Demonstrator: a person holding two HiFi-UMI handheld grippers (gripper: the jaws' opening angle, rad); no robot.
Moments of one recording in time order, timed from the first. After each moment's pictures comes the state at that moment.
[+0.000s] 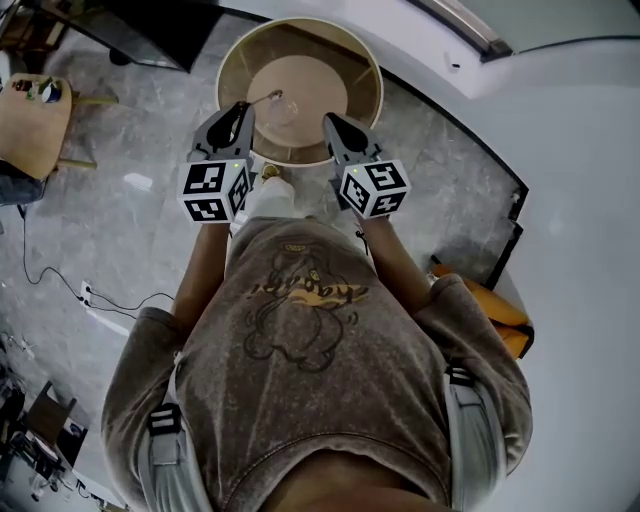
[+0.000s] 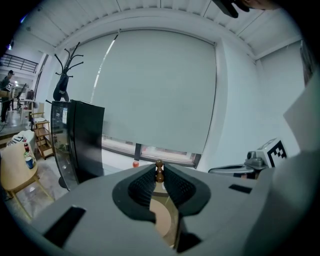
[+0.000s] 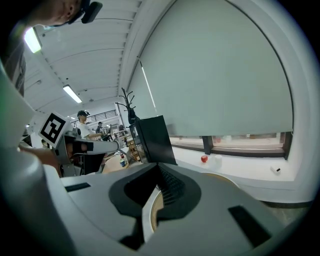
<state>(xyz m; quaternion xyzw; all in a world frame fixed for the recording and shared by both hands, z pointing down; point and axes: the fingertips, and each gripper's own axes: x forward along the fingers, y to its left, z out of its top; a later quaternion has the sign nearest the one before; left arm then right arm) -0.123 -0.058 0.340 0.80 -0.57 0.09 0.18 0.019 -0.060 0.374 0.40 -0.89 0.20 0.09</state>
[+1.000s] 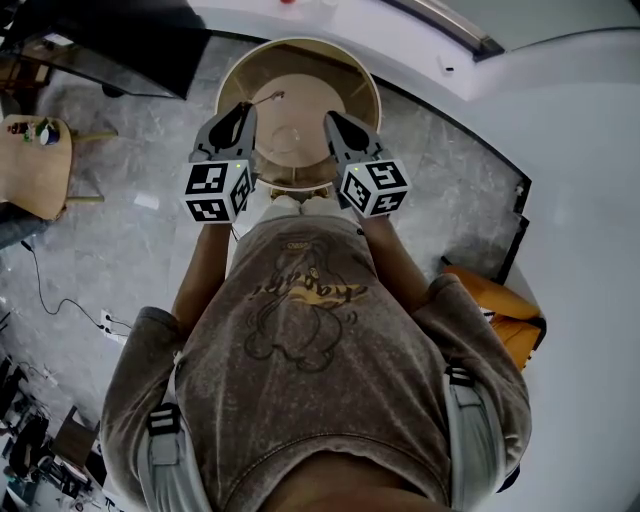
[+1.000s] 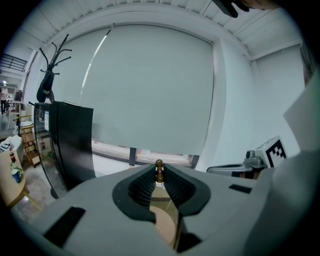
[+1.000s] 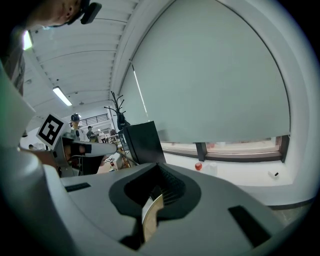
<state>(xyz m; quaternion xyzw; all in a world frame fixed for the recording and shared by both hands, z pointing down) -0.122 -0.146 0.323 0.82 -0.53 0.10 0.17 0.018 -0.139 0.356 0.44 -0.87 0.20 0.07</state>
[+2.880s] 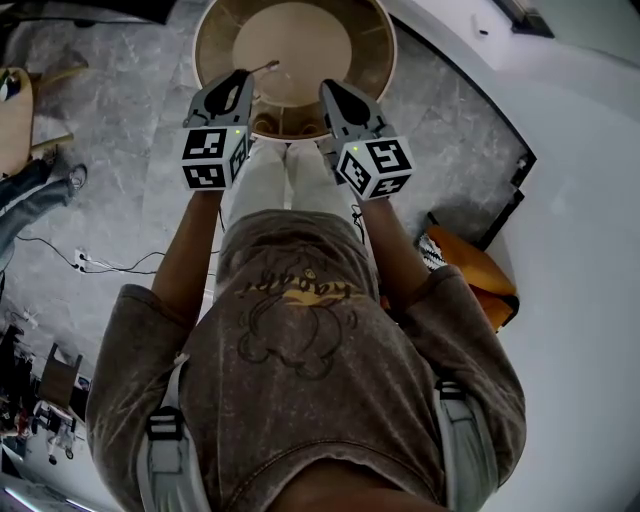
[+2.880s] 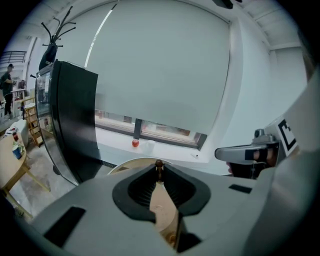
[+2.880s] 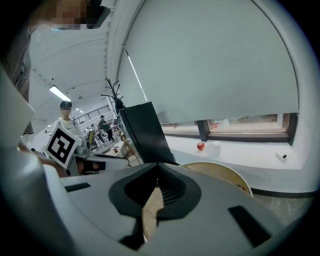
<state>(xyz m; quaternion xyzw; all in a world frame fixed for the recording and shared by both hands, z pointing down) -0.110 -0.175 0.486 0.79 -0.53 0.18 0.26 0.017 -0.170 0.465 0.40 -0.87 0.26 0.12</state>
